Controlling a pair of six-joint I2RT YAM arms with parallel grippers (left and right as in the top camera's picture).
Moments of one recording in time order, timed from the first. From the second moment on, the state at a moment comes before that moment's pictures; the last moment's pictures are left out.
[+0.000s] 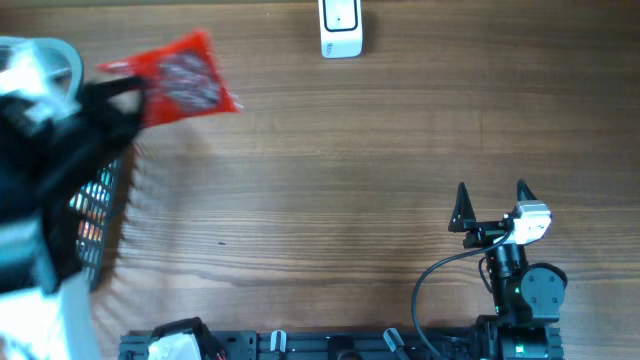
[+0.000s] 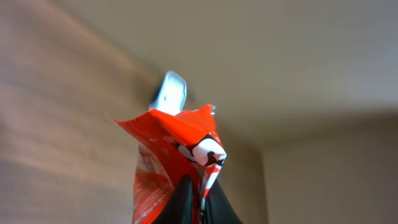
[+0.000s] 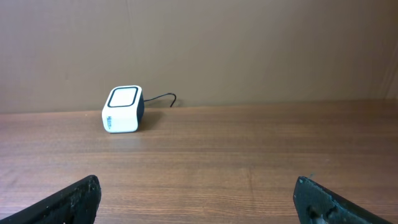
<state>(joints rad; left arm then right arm) 0.23 1.11 1.53 -0.89 0.57 -0.68 -0.03 0.01 0.01 0.00 -0.08 0.06</state>
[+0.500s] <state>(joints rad) -0.38 2.04 1.47 -0.85 0.43 -0.63 -0.03 0.01 0.01 0.00 -0.08 0.06</state>
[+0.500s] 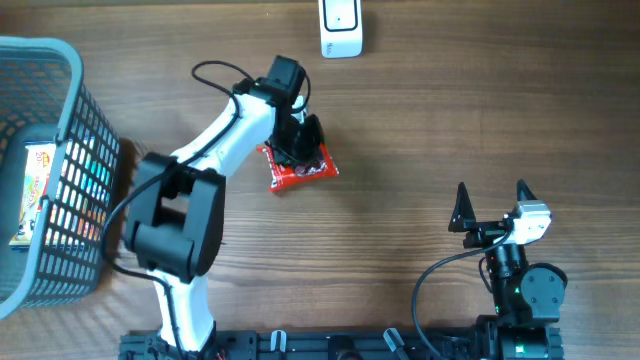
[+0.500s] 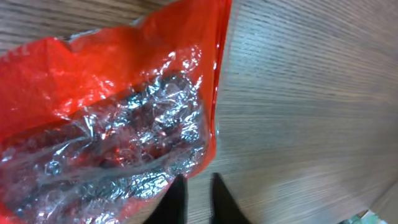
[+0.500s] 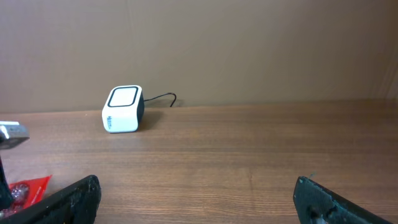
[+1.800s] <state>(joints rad) 0.87 1.98 1.56 -1.26 0.13 -0.42 -0.03 0.01 0.01 0.00 -0.08 0.06</state>
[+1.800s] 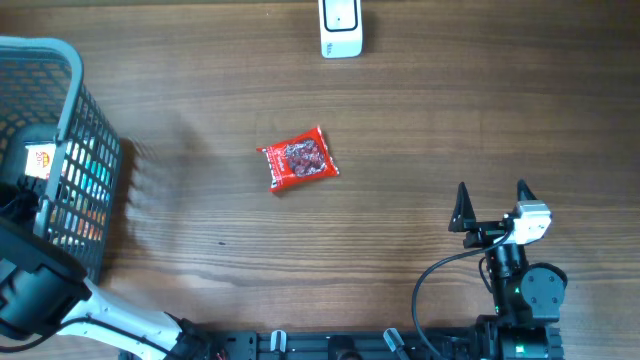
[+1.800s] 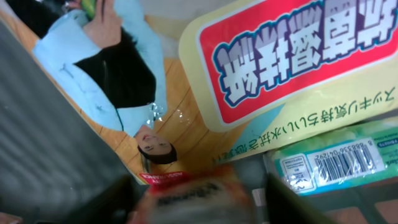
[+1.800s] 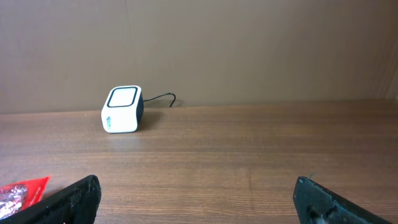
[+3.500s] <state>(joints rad) -0.46 2.18 1.76 -0.91 0.40 -0.53 -0.03 0.01 0.01 0.00 -0.08 0.06</state>
